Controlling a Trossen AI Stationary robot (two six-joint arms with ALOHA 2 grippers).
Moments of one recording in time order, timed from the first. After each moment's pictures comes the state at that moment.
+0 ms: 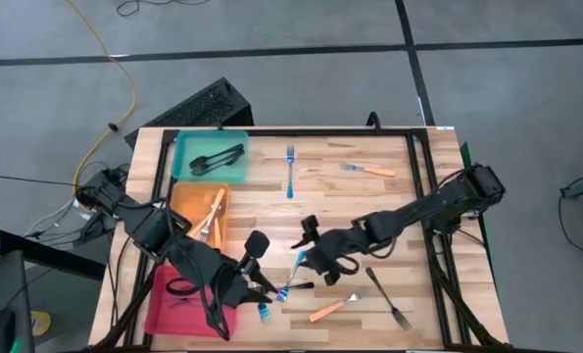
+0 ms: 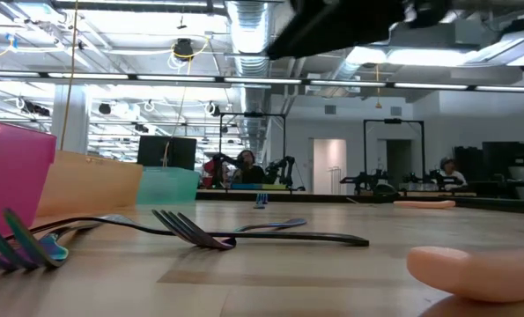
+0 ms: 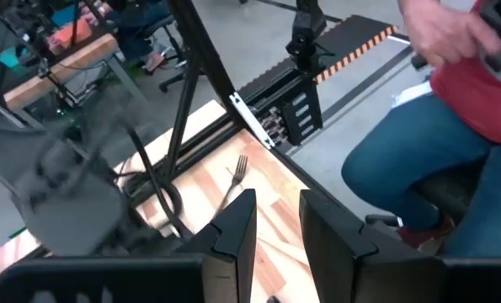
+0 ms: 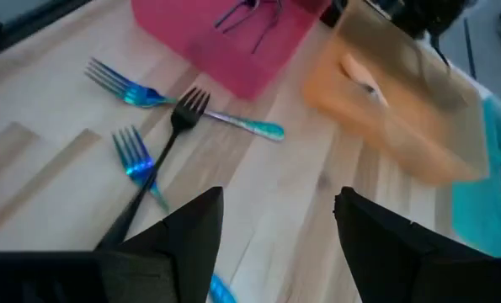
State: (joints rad) left arm -0.57 1.60 1.85 -0.72 -0.17 0.27; right arm 0.34 1.65 1.11 -0.08 0.18 -0.36
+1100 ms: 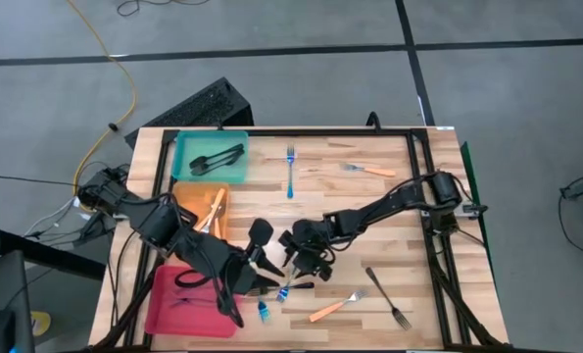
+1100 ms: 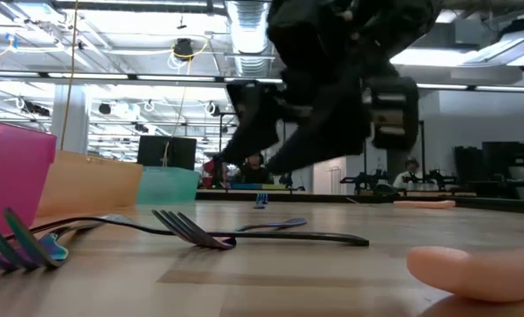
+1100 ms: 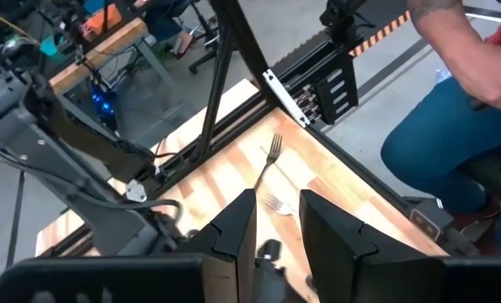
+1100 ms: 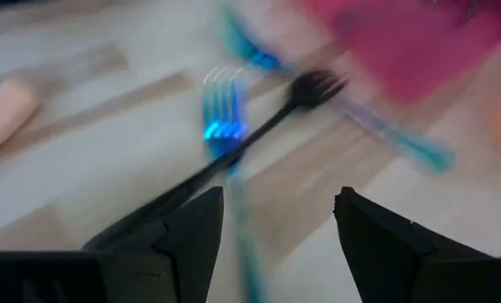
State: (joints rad) left arm -0.52 1.60 1.85 -0.75 -0.23 0.33; right arm 0.16 1.96 1.12 0.11 -0.41 -0.64
